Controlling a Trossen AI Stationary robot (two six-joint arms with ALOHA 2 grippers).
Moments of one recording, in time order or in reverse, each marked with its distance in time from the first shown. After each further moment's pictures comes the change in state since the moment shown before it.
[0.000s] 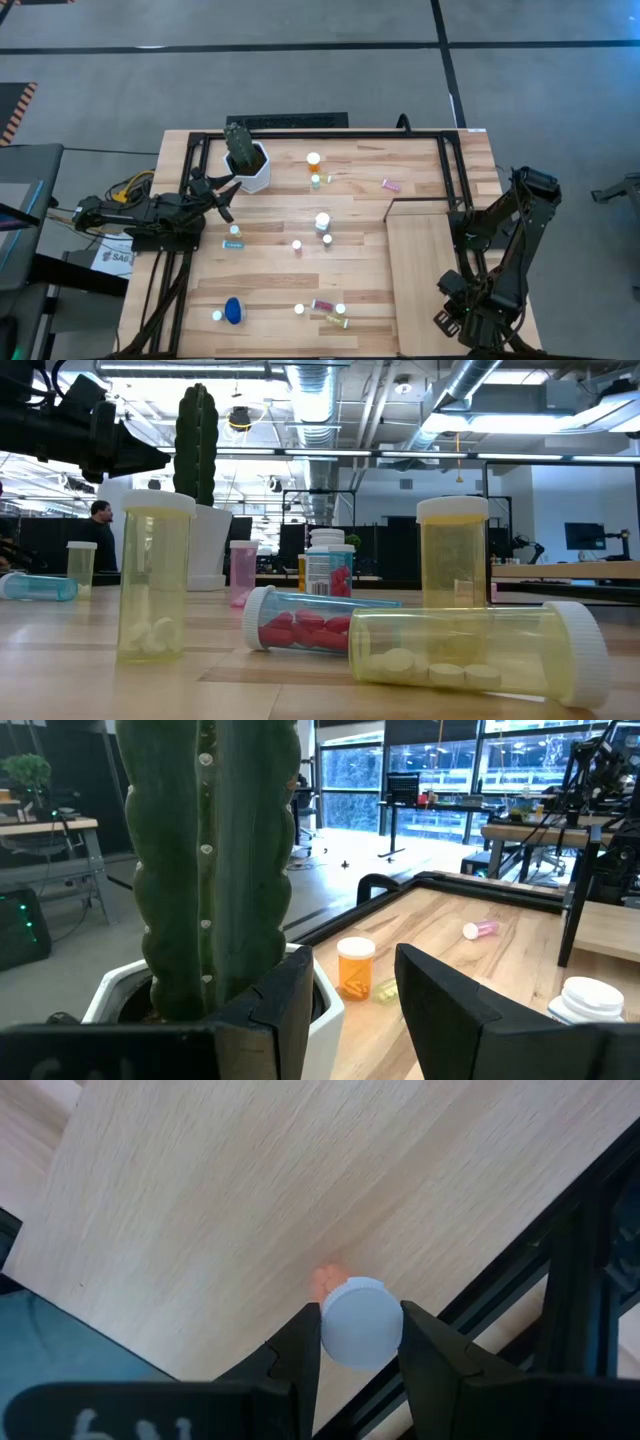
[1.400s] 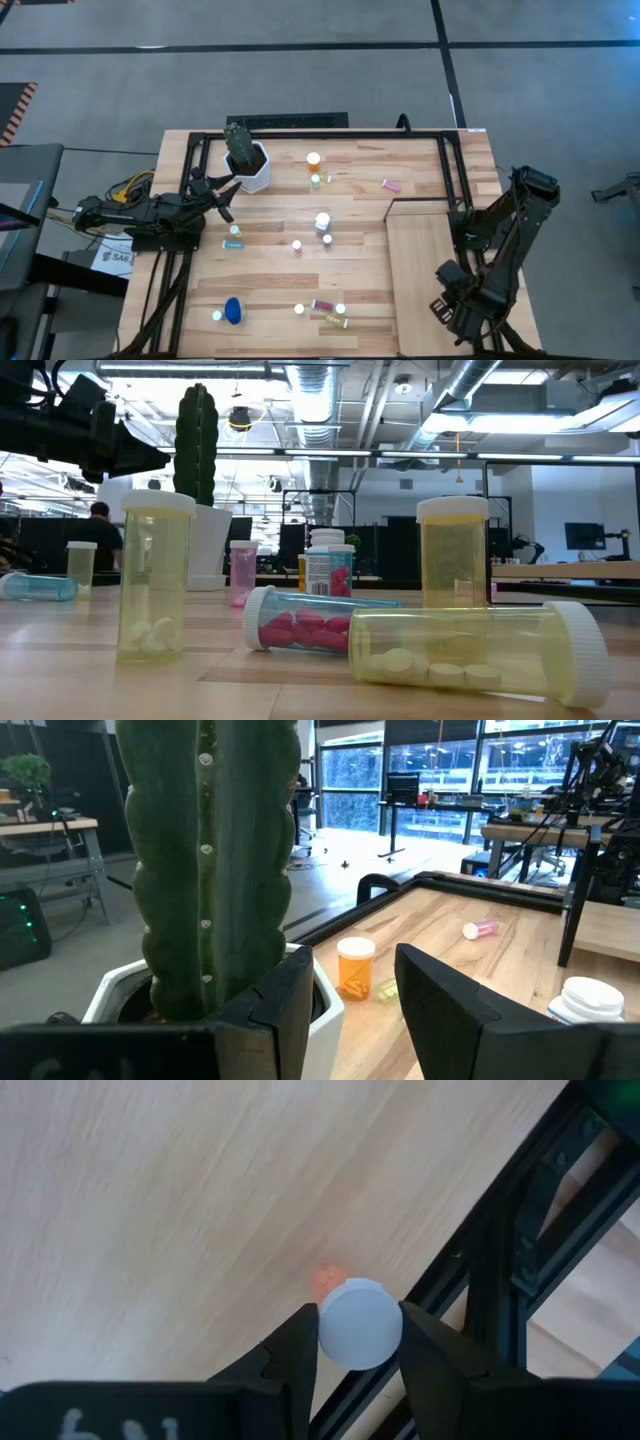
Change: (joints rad) left arm 0.000 0.000 0.000 0.000 0.000 0.000; right arm -0.081 0.000 0.000 -0.131 -0.068 -0.001
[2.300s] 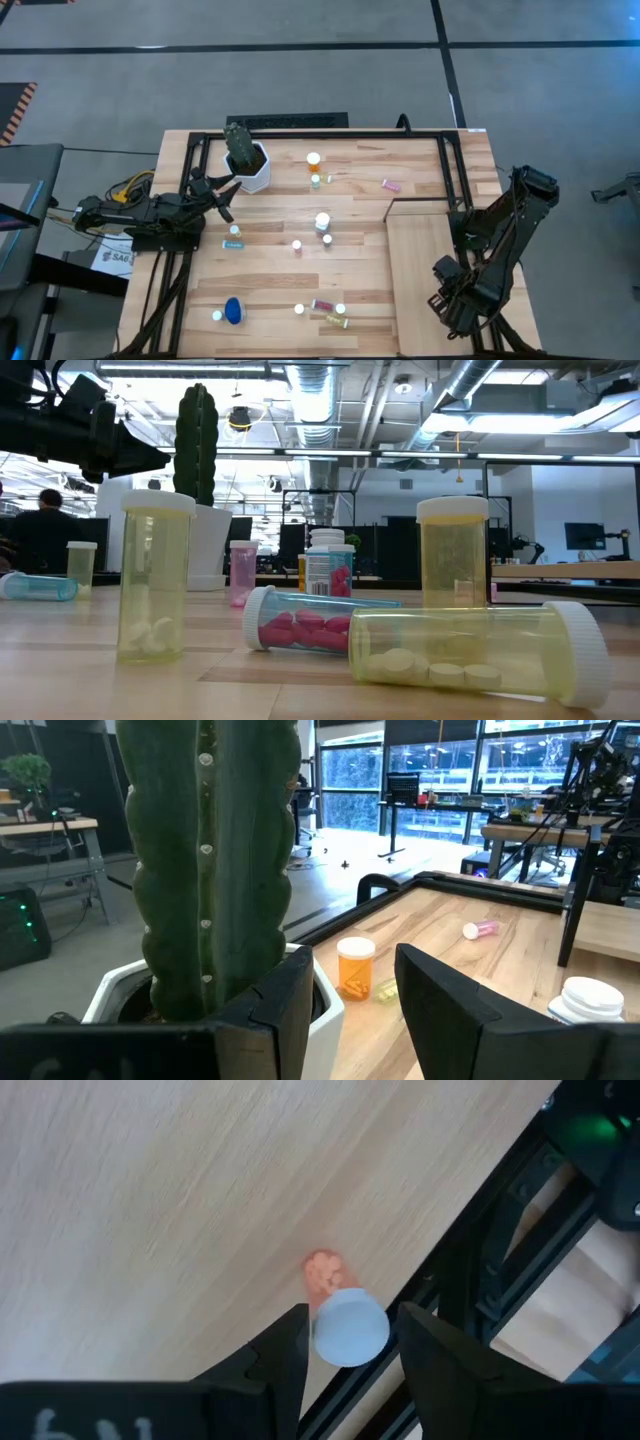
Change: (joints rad) left arm 0.000 0.000 0.000 0.000 0.000 0.000; right arm -0.037 0.000 0.000 -0.060 -0.007 -0.078
